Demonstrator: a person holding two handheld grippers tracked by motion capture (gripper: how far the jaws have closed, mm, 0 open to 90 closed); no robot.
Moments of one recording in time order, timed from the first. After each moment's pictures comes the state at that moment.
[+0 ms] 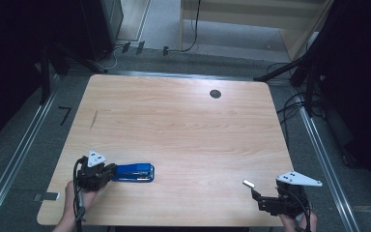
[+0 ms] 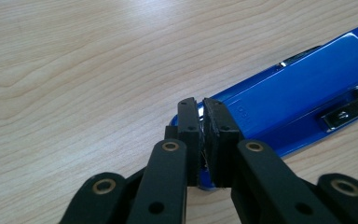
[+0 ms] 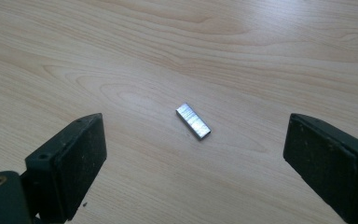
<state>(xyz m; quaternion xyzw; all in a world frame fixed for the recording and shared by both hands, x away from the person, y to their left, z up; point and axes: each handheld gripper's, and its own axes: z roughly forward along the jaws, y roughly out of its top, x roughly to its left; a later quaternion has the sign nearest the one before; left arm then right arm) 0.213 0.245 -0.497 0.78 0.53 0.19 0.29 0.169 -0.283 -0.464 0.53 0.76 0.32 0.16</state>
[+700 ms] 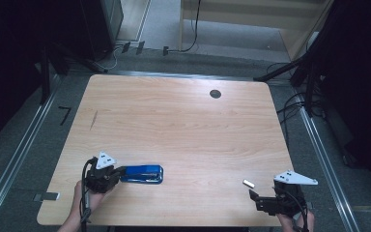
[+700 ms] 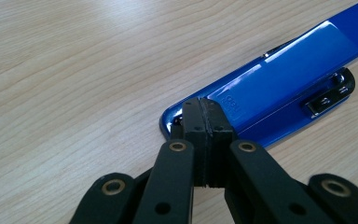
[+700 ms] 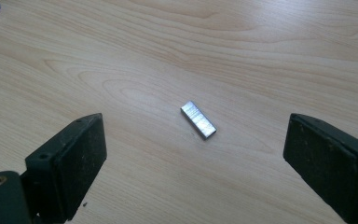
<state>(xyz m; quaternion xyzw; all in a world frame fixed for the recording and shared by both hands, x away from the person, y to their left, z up) 0.212 0.224 -0.499 0.80 0.49 0.17 0.31 0.172 -0.278 -0.467 0.53 0.77 0.32 0.15</state>
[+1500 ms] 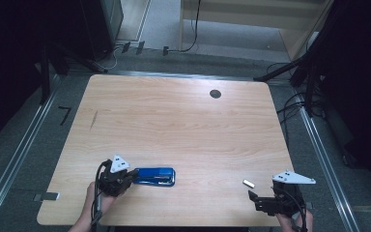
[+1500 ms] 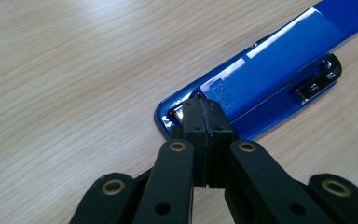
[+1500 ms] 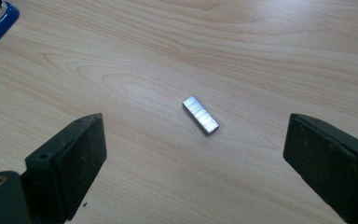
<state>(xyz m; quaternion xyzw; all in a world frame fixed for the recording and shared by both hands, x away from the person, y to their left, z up) 0.207 0.187 -0.499 0.82 0.45 0.14 0.31 0.173 -0.277 -0.471 0.53 0.78 0.31 0.14</state>
